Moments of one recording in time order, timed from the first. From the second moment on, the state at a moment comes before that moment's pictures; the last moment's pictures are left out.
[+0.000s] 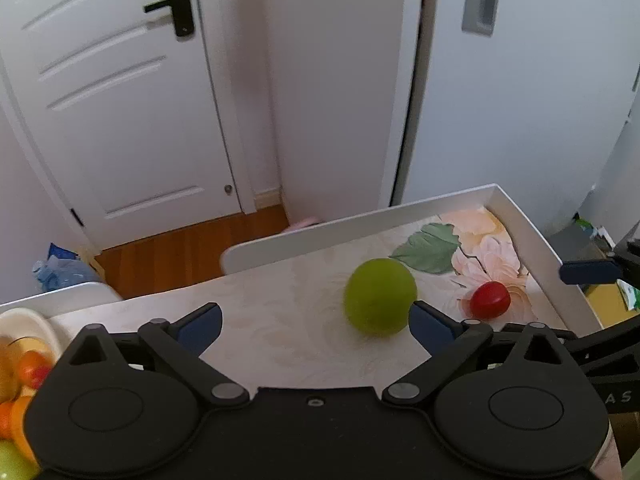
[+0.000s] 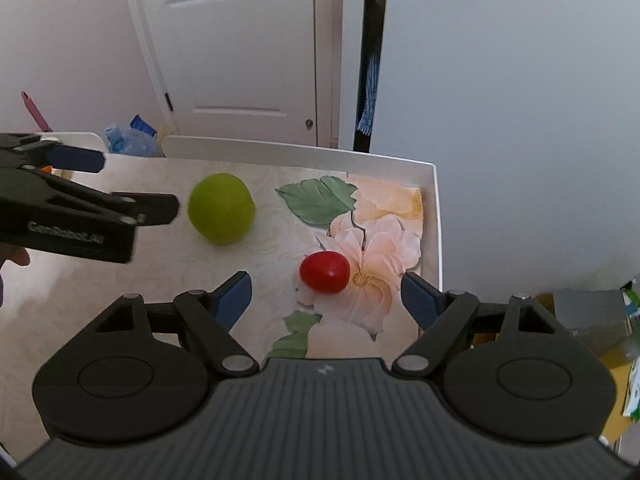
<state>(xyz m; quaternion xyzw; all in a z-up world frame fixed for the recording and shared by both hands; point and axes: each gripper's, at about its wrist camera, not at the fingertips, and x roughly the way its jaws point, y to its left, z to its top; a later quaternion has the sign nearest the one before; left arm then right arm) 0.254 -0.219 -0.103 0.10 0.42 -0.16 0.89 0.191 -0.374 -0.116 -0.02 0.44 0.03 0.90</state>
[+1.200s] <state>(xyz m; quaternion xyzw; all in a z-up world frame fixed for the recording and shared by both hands) 0.271 -0.255 -0.140 0.13 0.44 -0.20 0.87 0.218 -0.378 -0.146 -0.03 0.45 0.08 0.89</state>
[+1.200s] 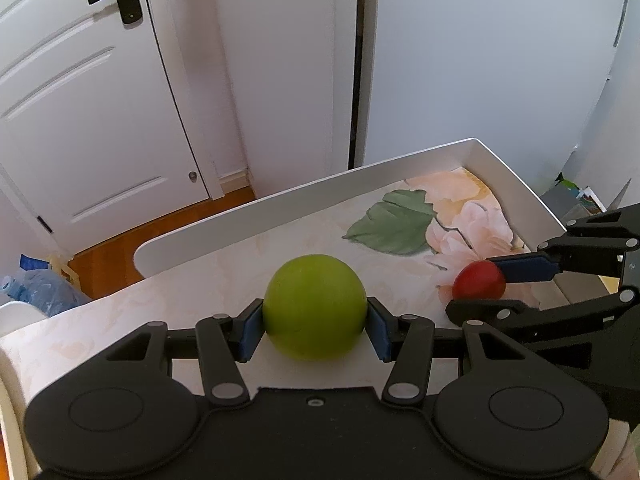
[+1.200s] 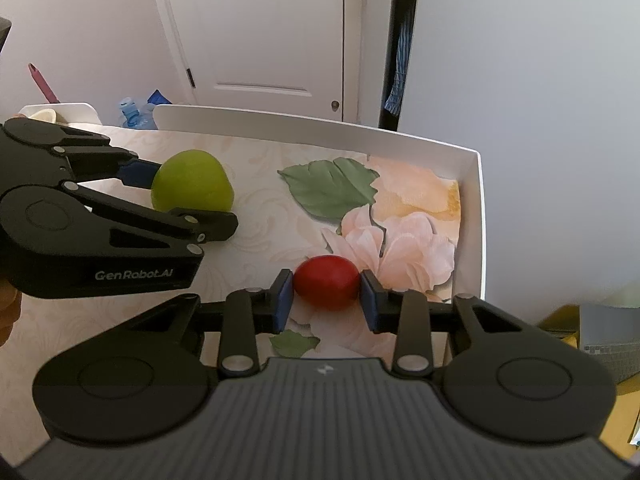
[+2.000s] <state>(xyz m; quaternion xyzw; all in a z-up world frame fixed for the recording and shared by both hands) 0.215 -0.183 -0.049 0.08 0.37 -0.13 0.92 0.191 -0.318 -0.060 -0.04 0.39 0.11 0.91</state>
